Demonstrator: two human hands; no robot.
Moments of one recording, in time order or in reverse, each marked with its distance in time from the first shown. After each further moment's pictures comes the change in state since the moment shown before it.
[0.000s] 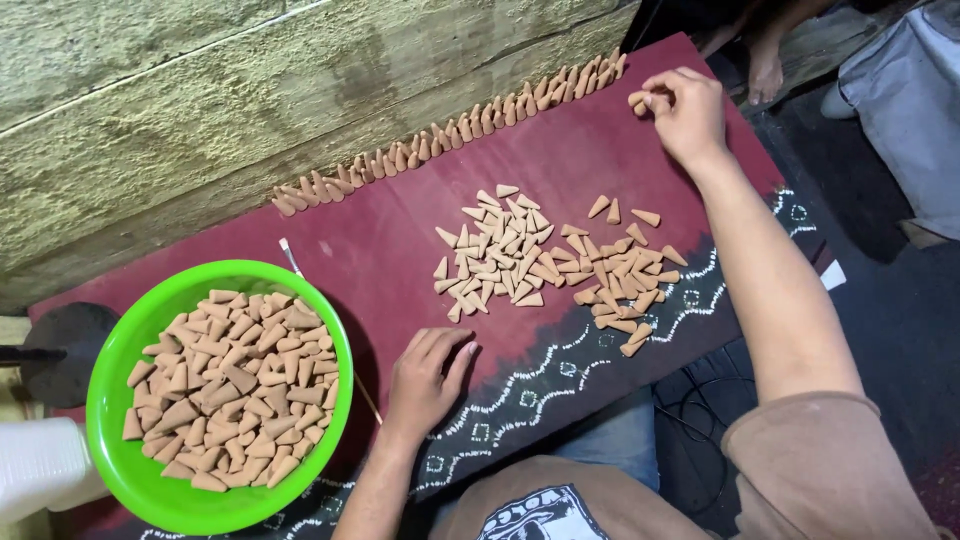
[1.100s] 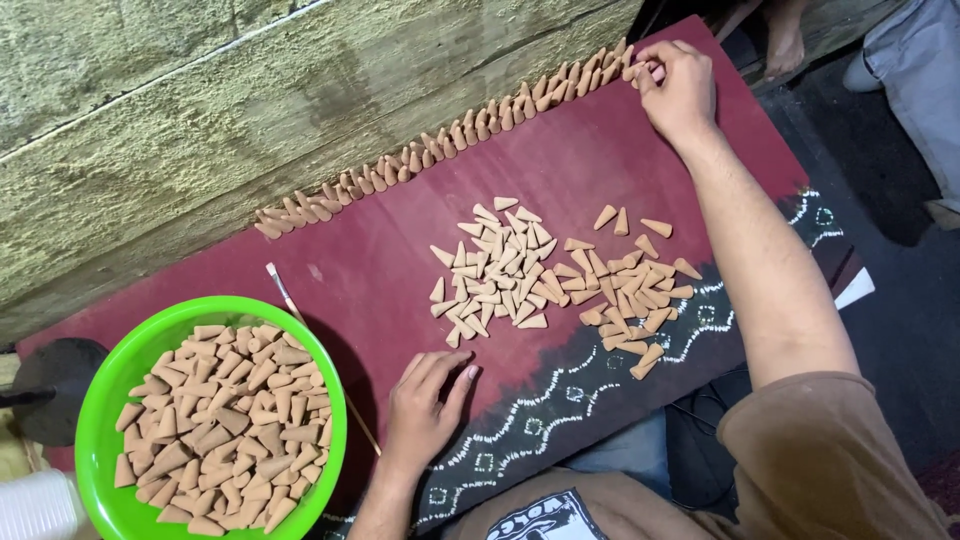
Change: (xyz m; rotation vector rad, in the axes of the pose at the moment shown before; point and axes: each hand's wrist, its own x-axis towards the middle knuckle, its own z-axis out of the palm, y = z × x) left_hand 0.005 -0.011 0.006 -0.017 -0.060 -0.104; right_hand 0.026 0.042 0.055 -0.075 0.055 0.106
